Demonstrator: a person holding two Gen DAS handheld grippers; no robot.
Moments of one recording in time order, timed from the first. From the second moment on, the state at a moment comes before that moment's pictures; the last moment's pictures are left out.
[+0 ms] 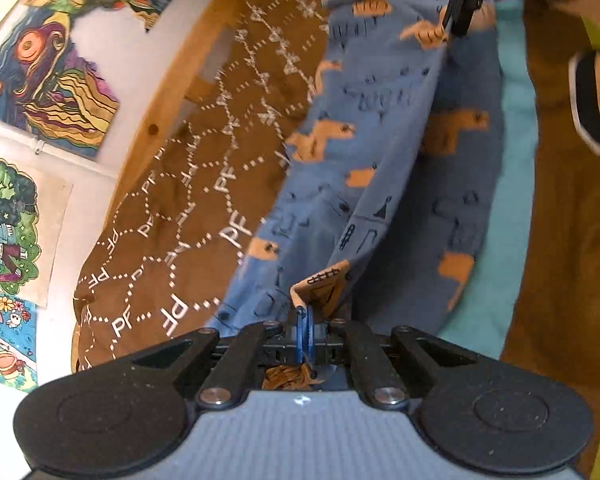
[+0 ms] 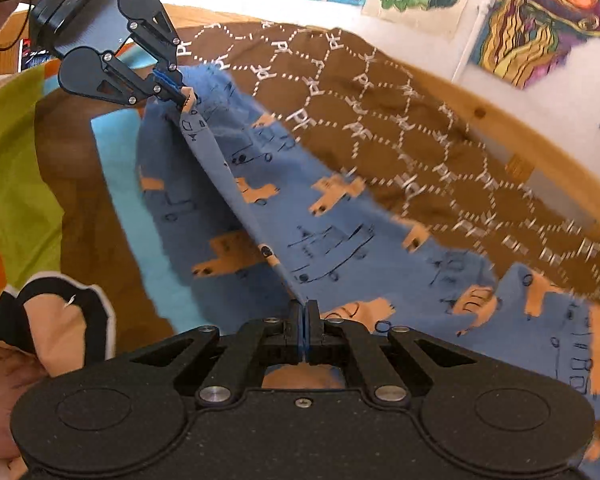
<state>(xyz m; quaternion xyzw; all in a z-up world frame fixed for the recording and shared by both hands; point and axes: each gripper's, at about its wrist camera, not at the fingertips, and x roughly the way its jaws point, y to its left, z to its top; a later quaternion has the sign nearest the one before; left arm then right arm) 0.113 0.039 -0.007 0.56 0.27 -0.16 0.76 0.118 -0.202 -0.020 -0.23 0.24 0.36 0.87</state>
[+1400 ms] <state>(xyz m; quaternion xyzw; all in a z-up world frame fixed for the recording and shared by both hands) 0.074 0.056 -0.050 0.74 0.22 -0.13 0.63 0.099 -0.178 -0.037 -0.27 0.24 0.39 0.85</state>
